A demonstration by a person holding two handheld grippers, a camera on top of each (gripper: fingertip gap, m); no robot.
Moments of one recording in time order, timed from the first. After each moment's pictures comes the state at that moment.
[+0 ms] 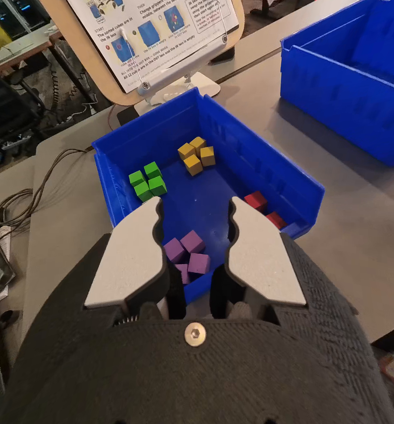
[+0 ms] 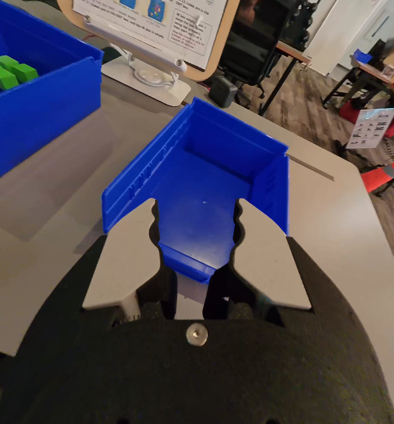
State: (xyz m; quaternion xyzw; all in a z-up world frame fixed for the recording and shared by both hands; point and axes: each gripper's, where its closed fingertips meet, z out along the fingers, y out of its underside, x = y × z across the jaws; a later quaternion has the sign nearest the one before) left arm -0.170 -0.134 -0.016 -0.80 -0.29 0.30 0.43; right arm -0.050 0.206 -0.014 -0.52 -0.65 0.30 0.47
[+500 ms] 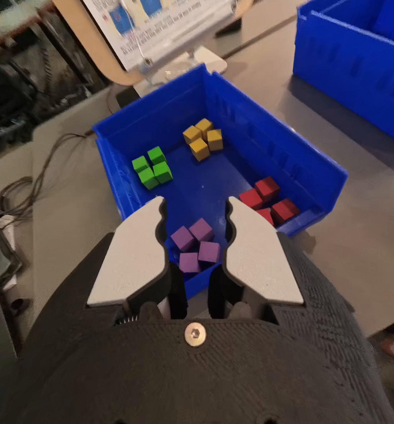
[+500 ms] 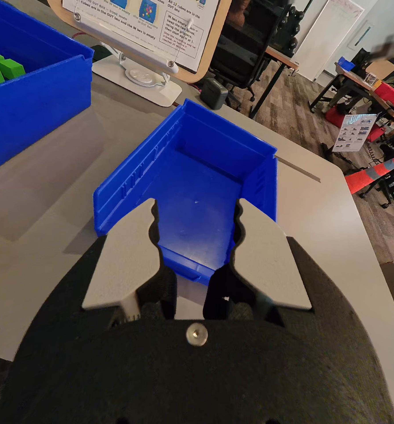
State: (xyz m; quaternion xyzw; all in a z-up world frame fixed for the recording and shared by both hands) left arm -0.178 -0.146 -0.029 -0.83 -0.29 0.28 0.39; right arm -0.046 0.212 -0.009 -0.52 -0.64 0.28 0.49
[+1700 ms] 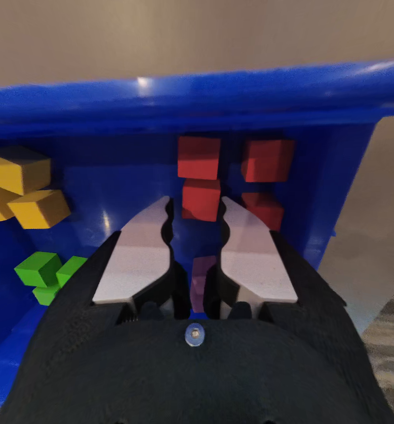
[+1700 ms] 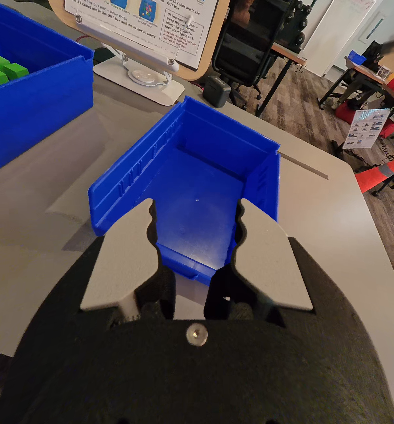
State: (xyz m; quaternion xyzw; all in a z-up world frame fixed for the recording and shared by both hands) left arm -0.188 -0.081 -0.162 -0.99 0.15 0.04 0.04; right arm -0.046 0.219 -0.012 -0.52 -0.64 0.30 0.48
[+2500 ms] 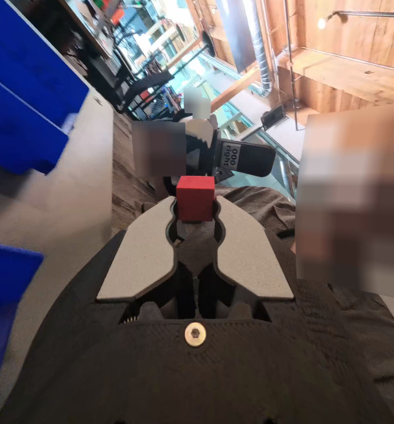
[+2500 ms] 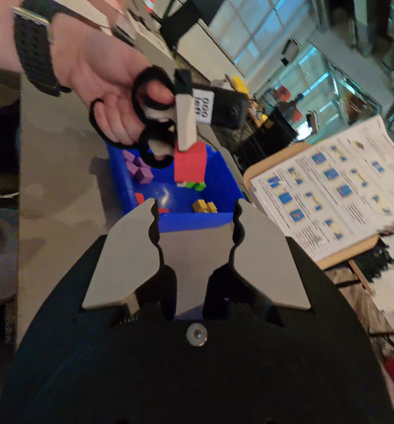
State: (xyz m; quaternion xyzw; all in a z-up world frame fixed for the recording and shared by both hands) left arm -0.049 -0.029 0.040 -0.67 -0.10 -0.55 0.49; right arm -0.059 -0.008 0.034 -0.08 -0.78 0.42 0.46
